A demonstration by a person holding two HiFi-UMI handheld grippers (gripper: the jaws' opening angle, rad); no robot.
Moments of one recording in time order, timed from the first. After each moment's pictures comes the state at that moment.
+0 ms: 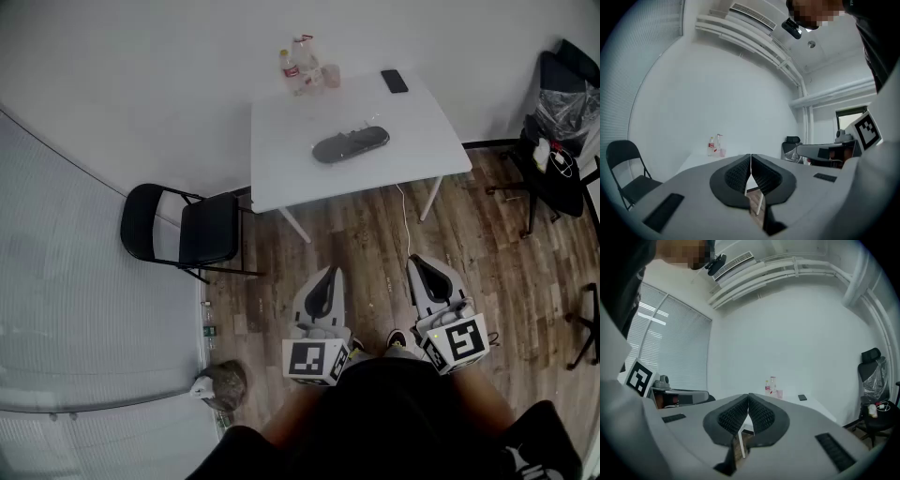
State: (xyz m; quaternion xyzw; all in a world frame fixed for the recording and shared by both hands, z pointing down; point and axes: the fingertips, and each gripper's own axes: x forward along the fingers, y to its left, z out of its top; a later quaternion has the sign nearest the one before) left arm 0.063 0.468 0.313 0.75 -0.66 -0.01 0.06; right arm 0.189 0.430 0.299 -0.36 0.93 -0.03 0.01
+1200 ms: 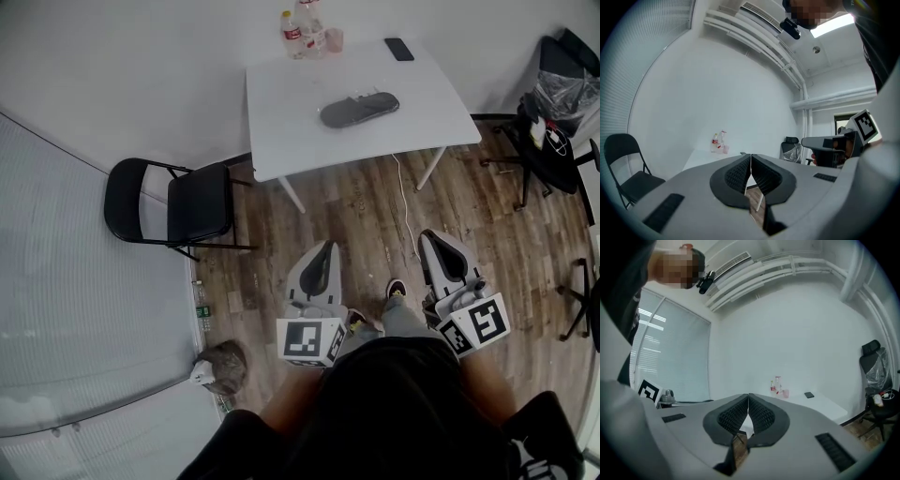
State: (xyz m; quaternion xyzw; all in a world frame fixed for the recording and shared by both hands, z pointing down) left arm -0.026 0.476 0.329 0.77 -0.64 -0.02 0.08; right arm 0.120 0.443 0.292 -0.36 0.93 -0.06 0.03
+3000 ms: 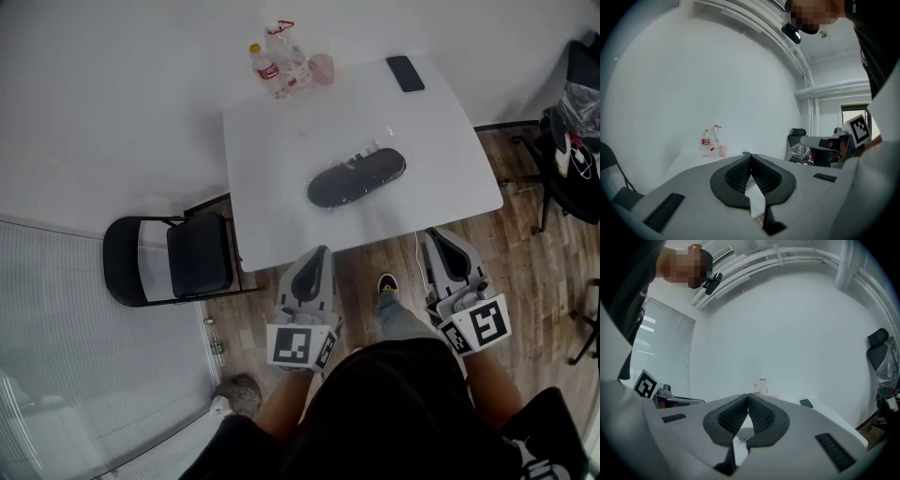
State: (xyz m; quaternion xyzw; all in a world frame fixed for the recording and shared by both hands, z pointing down) left arm -0.043 0.172 0.353 0.77 -0.63 0.04 0.09; right arm 0.118 0.129 0.325 -0.37 0.92 -0.07 0.05
